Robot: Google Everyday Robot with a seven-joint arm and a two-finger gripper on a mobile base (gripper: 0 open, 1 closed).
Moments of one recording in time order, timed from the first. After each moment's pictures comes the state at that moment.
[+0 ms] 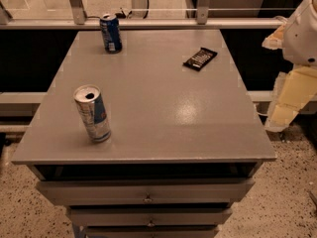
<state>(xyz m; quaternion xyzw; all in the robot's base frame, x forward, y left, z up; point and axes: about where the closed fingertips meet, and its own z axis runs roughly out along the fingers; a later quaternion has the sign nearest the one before) 0.438 -0.216 0.979 -0.60 0.78 -0.04 0.16</state>
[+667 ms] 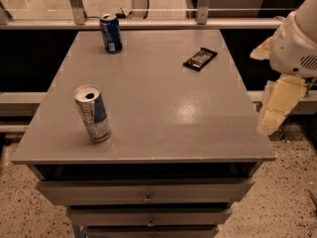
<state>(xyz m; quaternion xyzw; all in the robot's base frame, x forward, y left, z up) 0.454 -0.211 0.951 -0.62 0.77 -0.01 0.16</state>
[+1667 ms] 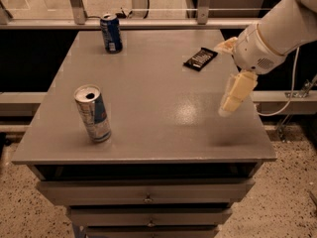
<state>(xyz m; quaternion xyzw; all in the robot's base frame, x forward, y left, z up) 0.538 -0.166 0.911 -0.66 0.70 0.05 0.27</state>
